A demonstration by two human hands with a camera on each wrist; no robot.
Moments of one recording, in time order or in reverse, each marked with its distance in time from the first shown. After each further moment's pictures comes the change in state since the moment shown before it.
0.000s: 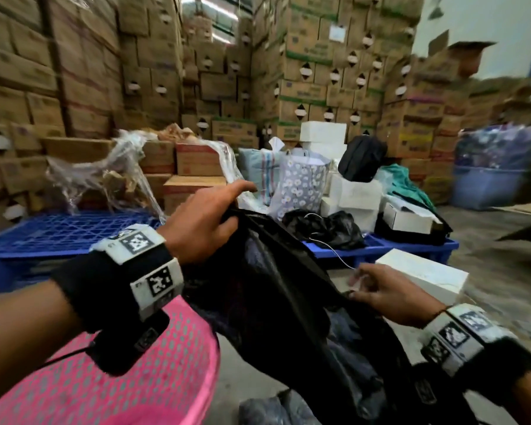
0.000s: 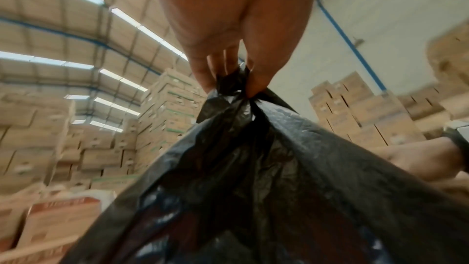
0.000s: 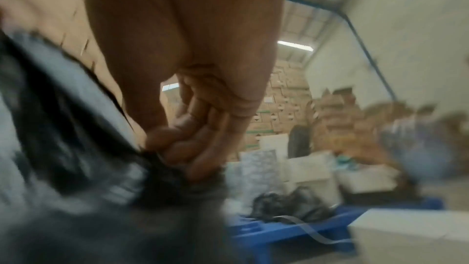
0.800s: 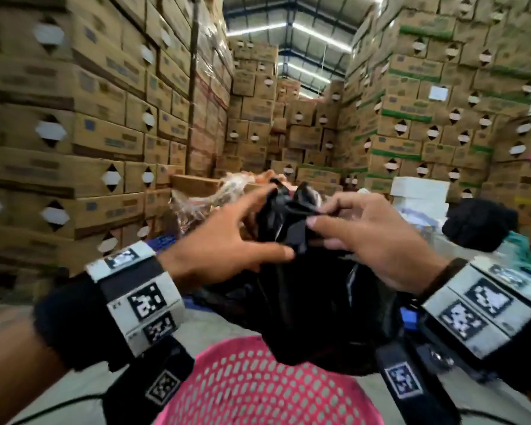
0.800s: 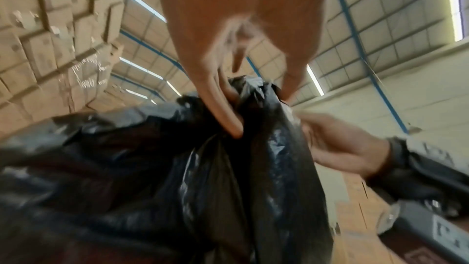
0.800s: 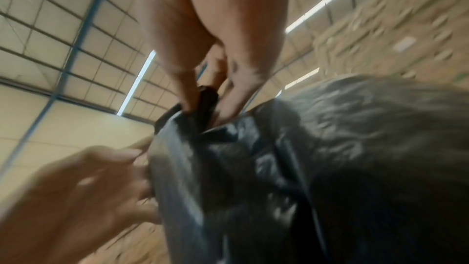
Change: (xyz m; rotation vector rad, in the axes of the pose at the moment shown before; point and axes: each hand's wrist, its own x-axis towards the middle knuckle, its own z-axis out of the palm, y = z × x) left_hand -0.111 -0.078 -0.187 -0.600 0.139 -0.389; right_hand 0.058 -0.364 0.054 0.700 -0.005 -0.481
